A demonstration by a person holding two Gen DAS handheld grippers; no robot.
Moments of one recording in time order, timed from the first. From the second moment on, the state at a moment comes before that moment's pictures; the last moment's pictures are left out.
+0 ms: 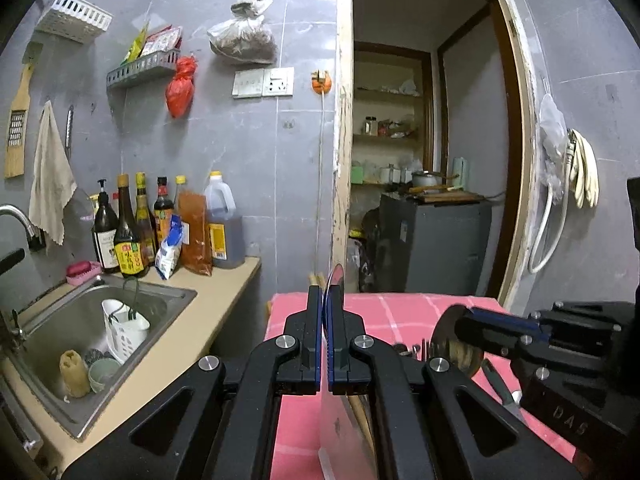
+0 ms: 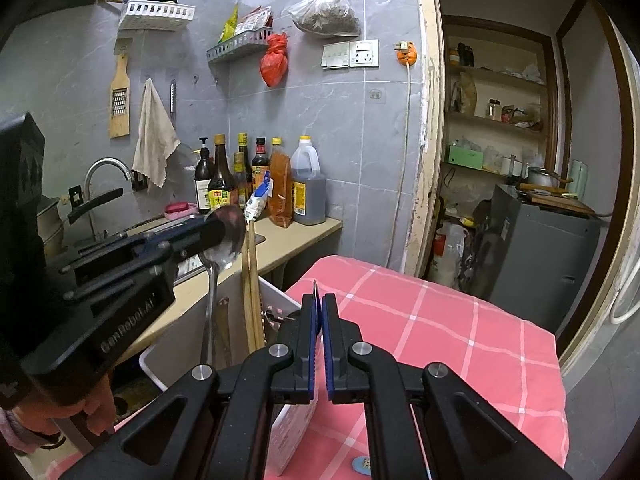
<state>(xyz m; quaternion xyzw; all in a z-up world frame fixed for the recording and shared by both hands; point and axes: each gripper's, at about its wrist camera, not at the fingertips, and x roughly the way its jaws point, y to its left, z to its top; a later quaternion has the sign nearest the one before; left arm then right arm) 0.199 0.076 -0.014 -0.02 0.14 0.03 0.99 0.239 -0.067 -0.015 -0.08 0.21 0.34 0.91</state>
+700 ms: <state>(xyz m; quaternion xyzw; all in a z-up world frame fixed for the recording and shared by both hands) 0.170 0.056 0.039 -0.10 0.12 0.00 0.99 0.233 -0.174 0.040 0.02 0.17 0.27 0.95</state>
